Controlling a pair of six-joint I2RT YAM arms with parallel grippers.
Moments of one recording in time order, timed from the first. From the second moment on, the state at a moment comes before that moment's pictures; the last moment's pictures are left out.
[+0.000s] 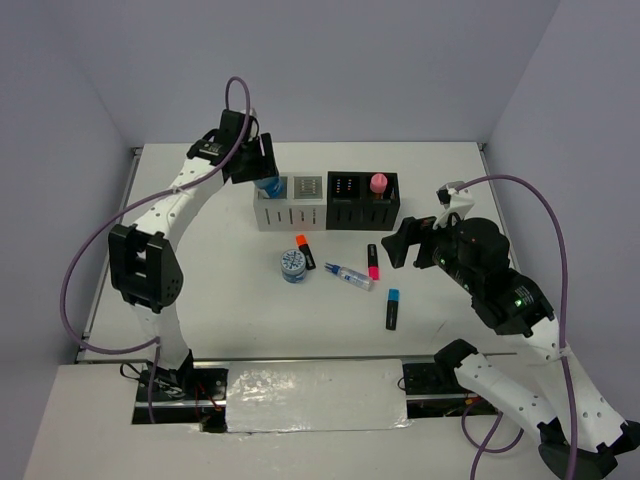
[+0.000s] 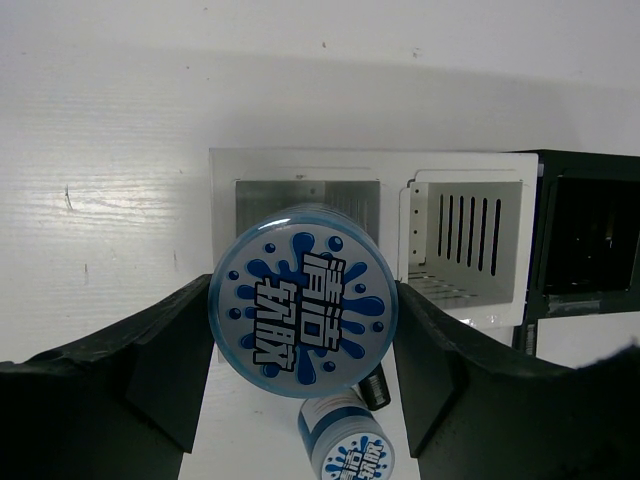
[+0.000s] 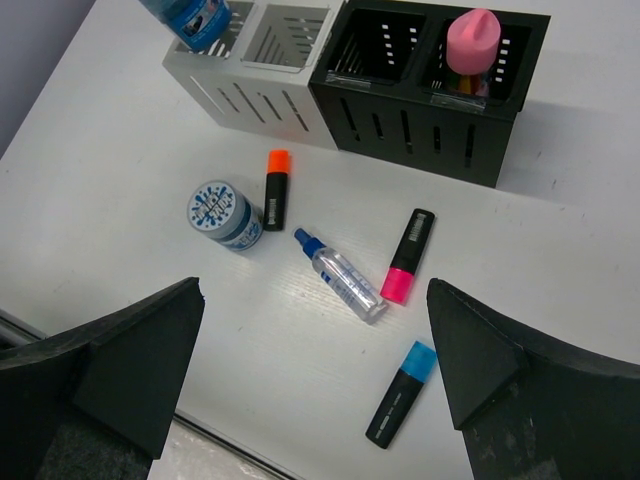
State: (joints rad) left arm -0.30 1.86 1.77 -0.67 -0.02 -0.44; right arm 0.52 0.69 1.00 -0.64 0.06 0.30
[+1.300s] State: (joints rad) left arm -0.82 1.52 1.23 -0.63 -0.30 -0.45; right arm 0.52 0.68 0.94 -0.63 0.00 0.29
